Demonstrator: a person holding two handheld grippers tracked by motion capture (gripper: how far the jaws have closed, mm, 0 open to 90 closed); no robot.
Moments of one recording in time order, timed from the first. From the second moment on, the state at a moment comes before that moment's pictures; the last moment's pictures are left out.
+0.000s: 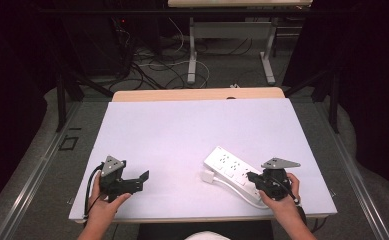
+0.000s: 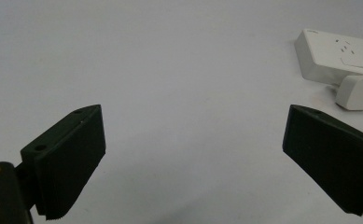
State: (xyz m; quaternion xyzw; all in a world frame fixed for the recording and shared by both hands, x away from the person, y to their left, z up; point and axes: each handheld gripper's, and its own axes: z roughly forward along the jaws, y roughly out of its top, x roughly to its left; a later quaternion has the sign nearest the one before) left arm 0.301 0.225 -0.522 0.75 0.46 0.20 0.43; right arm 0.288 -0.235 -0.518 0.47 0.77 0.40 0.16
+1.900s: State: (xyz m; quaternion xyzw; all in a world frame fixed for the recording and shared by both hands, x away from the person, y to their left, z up) left arm 0.301 0.226 -0.523 0.75 0.46 0.20 0.43; right arm 0.296 -0.224 -0.533 0.46 0.79 0.37 0.14
